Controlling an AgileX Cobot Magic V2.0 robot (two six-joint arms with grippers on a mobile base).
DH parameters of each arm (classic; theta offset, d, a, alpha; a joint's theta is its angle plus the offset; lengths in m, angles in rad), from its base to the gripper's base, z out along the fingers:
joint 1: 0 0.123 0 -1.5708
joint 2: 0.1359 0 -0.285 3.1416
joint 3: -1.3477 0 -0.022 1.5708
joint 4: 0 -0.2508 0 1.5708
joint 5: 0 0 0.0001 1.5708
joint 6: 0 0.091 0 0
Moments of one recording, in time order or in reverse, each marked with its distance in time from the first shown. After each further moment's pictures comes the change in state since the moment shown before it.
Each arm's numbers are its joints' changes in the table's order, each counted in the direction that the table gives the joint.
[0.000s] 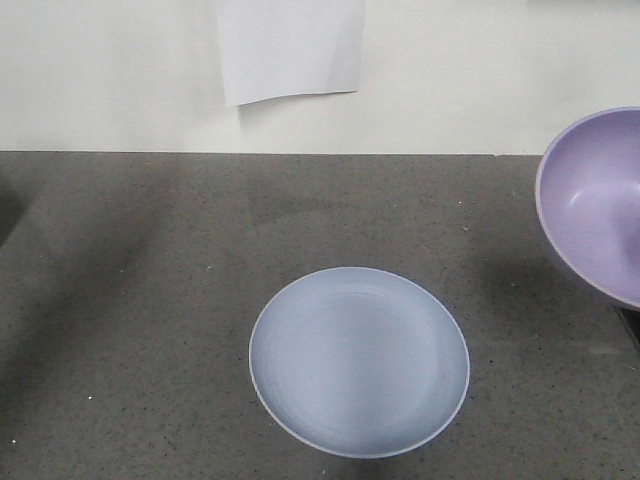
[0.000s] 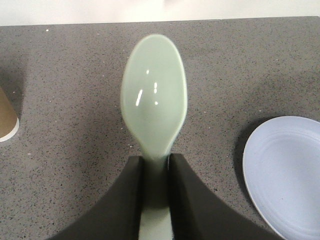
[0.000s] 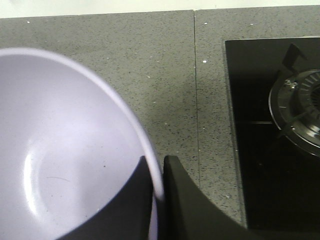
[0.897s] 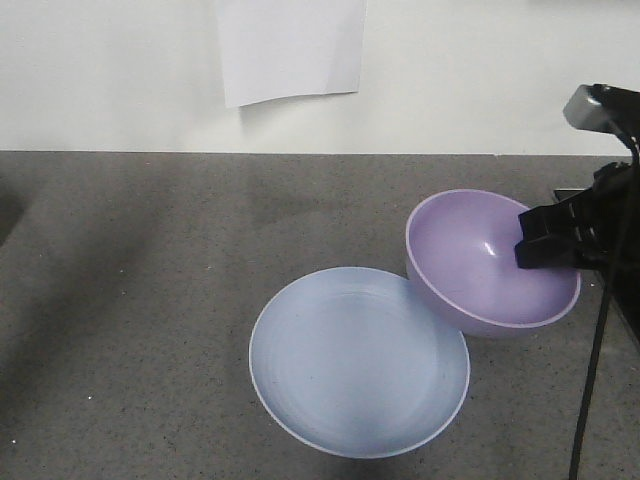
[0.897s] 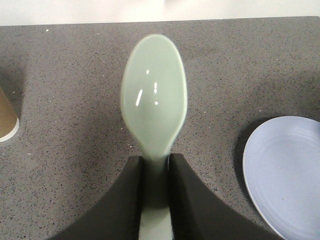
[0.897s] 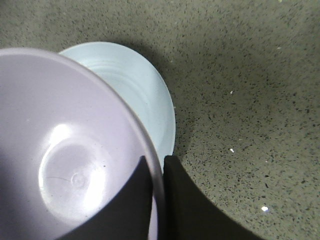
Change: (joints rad) left arm 0.000 0.000 0.000 0.000 0.000 0.000; right arm 0.009 0.409 0.000 -0.386 0.035 -0.376
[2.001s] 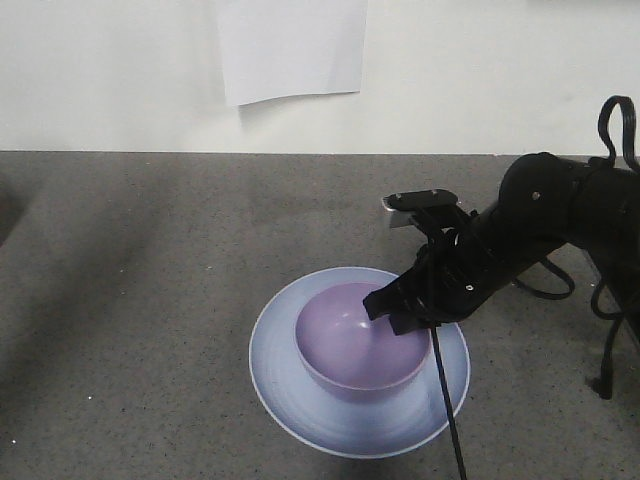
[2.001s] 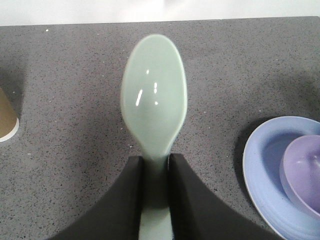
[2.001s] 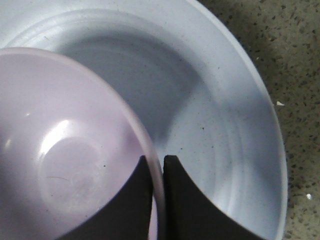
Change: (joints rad) left arm 0.000 0.000 0.000 0.001 0.000 0.000; right arm 0.328 0.373 0.000 0.105 -0.236 0.080
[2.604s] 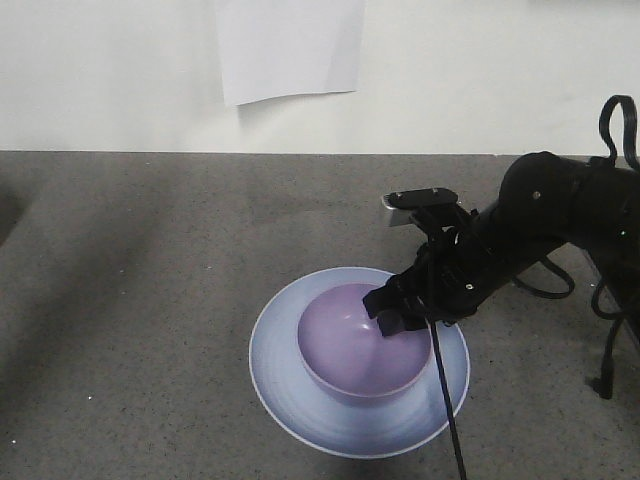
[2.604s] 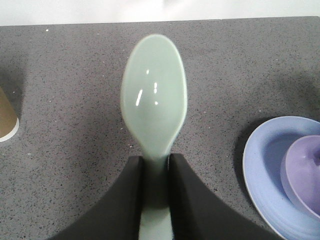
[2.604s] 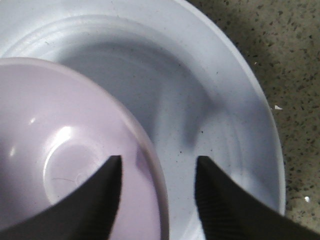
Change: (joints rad) left arm 0.000 0.000 0.000 0.000 0.000 0.000; right arm 0.000 -0.001 0.000 0.000 -0.007 0.001
